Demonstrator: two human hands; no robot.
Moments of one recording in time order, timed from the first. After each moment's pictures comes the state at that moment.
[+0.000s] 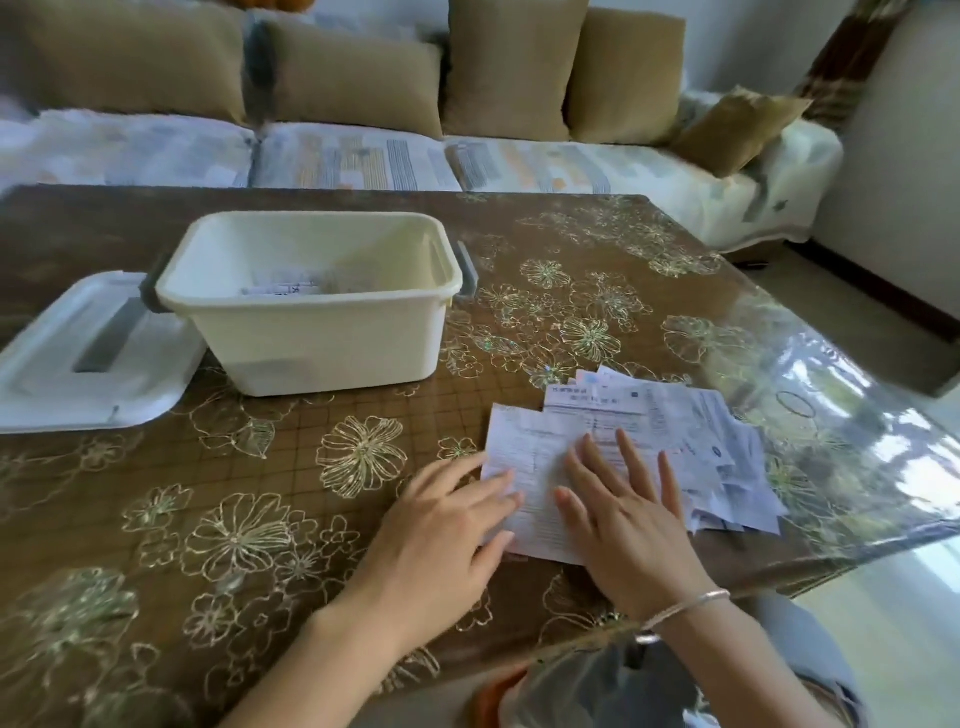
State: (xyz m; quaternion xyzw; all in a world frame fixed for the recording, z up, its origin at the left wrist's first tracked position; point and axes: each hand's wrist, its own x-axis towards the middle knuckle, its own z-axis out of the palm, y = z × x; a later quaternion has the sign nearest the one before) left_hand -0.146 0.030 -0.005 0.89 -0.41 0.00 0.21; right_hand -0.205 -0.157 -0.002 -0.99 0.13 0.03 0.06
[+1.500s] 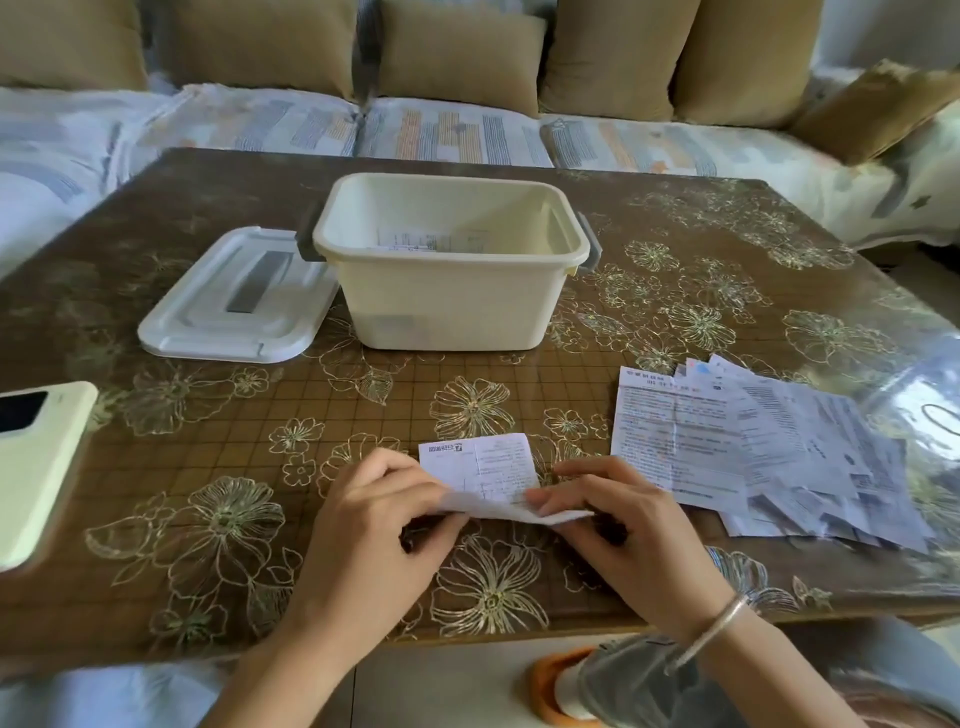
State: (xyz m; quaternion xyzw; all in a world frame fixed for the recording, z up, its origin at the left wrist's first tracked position) left_hand -0.161 0.139 -0.022 0.88 -0.27 0.18 0.35; right_hand -0.195 -0.099 -0.015 -0.91 -0.15 -0.14 0.36
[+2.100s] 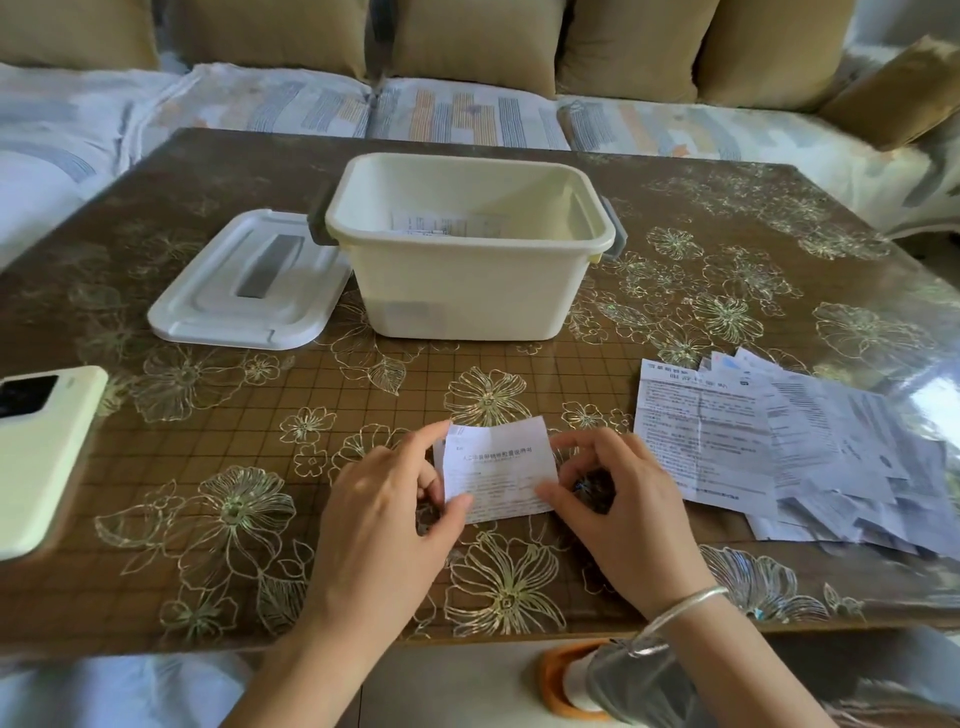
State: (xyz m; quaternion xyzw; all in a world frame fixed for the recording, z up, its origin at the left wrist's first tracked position) left_hand -0.163 0.132 -0.020 0.93 -0.16 0.15 0.31; right_hand -0.178 -0.074 -0.019 -0.93 -0.03 -0.17 0.32
